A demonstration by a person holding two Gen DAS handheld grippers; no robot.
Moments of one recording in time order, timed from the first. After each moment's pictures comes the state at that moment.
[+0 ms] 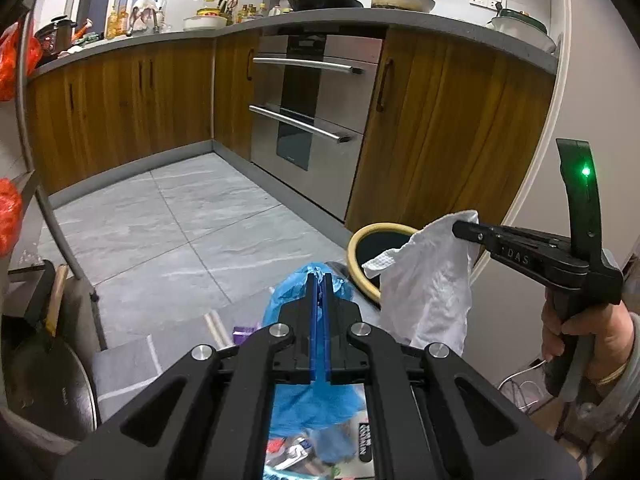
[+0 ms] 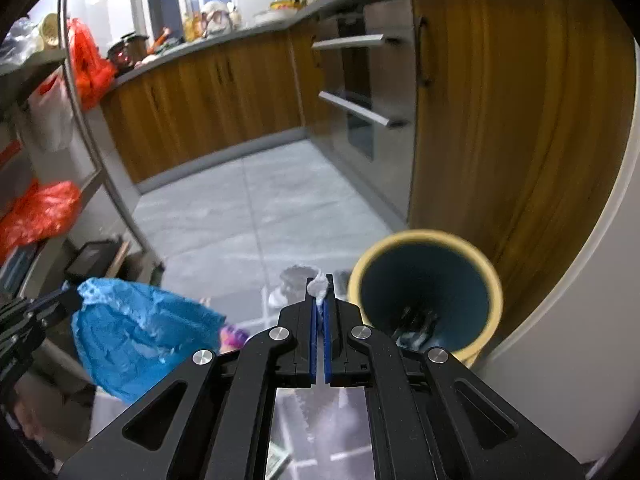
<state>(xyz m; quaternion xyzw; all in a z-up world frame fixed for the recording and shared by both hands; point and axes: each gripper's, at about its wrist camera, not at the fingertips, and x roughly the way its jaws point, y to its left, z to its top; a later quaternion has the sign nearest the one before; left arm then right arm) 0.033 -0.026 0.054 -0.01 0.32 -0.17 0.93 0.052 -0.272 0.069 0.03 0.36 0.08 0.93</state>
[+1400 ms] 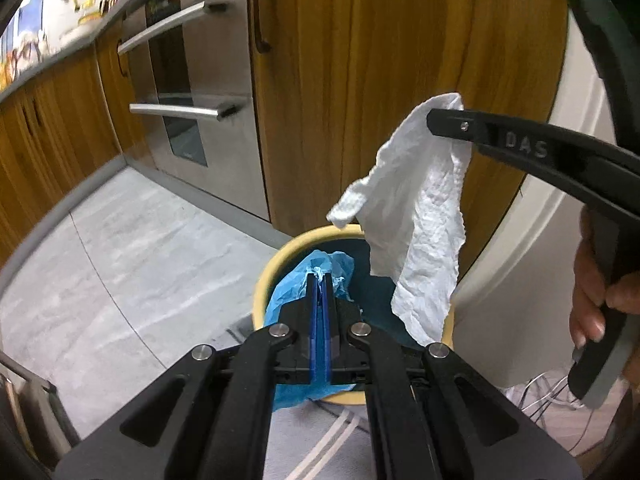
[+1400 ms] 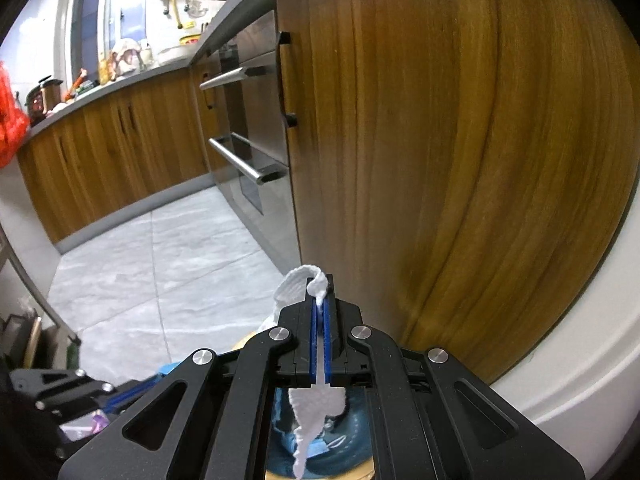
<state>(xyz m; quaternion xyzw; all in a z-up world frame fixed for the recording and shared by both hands) 0.196 -0.230 -0.025 0.10 0.37 -0.27 0.89 0.170 -0.397 0.053 0.04 0.31 -0.06 0.95</state>
